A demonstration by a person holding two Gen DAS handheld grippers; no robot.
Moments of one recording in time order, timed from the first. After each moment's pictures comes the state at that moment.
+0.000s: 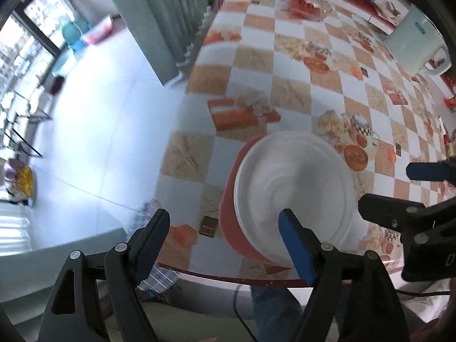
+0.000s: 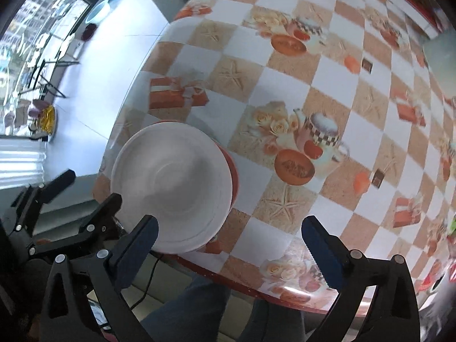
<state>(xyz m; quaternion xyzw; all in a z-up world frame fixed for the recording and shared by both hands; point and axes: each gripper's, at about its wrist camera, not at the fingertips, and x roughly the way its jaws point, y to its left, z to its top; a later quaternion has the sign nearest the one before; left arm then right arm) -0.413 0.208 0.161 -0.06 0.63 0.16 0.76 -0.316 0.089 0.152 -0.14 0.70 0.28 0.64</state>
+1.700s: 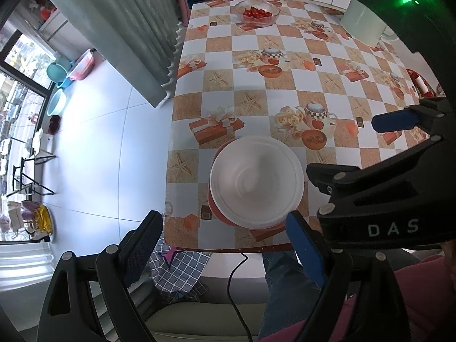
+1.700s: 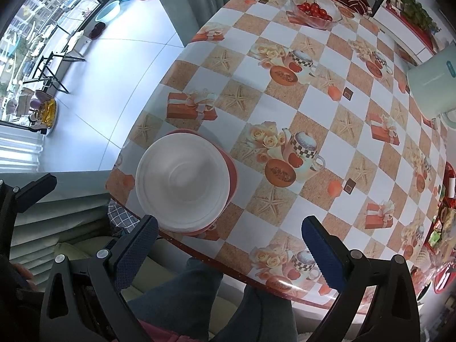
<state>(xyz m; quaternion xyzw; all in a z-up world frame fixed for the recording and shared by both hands) -0.418 0.158 0.235 0.01 0.64 0.11 0.76 -0.327 0.088 0.205 -0.17 0.67 0.28 0.67</state>
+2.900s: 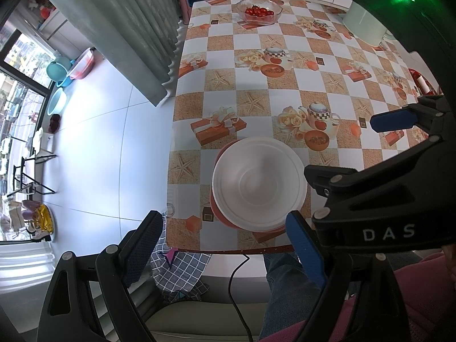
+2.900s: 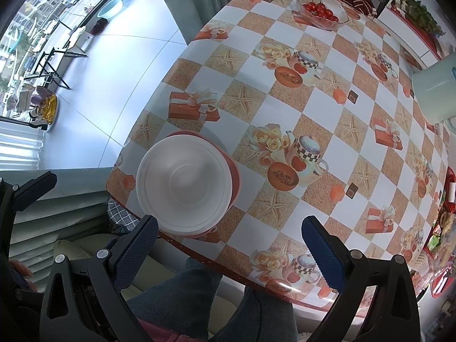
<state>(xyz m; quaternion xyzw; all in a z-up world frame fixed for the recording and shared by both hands) -0.414 0.163 0.234 0.01 0.65 0.11 0.75 -0.322 0.095 0.203 -0.17 0.67 0.28 0.66</state>
